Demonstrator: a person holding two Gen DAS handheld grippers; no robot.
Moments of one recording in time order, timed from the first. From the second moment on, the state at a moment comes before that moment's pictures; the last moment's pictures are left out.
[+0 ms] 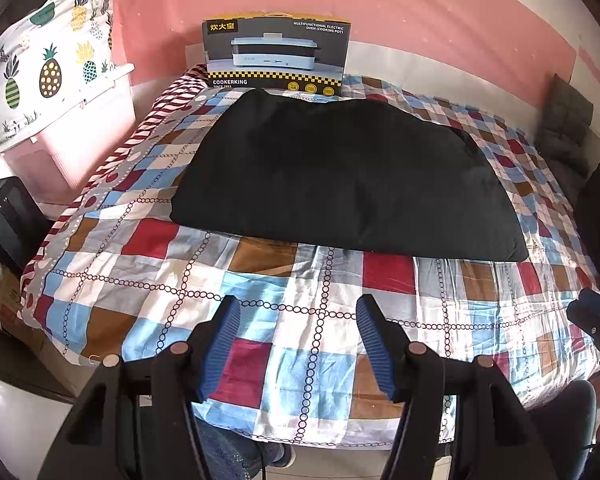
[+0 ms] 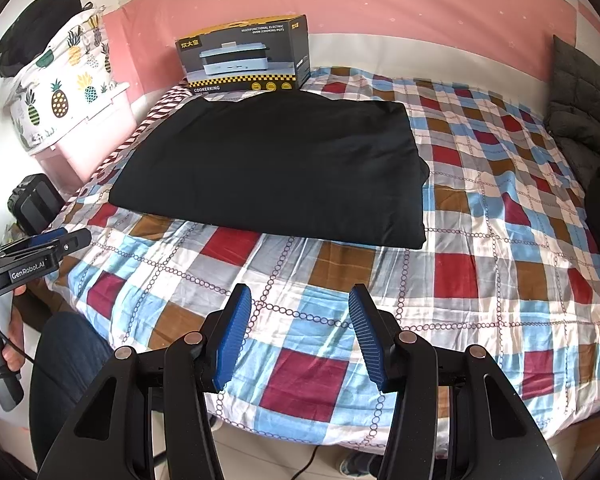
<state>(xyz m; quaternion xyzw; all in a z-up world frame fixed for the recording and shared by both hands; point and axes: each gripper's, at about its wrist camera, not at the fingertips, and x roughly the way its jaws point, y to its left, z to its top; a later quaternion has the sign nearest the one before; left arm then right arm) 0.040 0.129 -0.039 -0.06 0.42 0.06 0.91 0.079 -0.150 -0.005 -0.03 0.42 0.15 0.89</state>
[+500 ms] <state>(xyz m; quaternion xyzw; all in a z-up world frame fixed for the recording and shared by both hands) 0.038 0.127 -0.038 -0.06 0.42 0.06 0.91 0.079 -0.148 -0.007 -0.04 0.42 0.16 0.89</state>
